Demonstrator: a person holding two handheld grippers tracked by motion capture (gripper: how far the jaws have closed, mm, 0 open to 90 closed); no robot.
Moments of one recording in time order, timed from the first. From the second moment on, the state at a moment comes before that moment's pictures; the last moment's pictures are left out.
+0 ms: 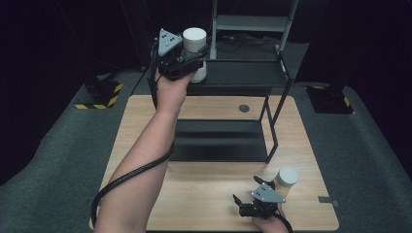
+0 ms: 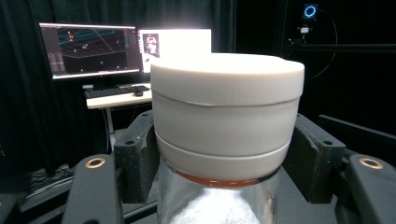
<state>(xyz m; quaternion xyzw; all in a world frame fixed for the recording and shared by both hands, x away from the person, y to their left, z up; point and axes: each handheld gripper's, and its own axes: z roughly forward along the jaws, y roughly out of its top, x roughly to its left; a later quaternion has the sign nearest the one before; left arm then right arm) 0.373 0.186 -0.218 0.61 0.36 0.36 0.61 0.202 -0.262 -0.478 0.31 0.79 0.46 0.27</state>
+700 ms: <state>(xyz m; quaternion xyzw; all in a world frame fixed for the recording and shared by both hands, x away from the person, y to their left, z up) 0.378 0.192 -0.219 0.61 0.36 0.35 0.61 0.202 -0.261 -0.478 0.31 0.79 0.46 0.27</state>
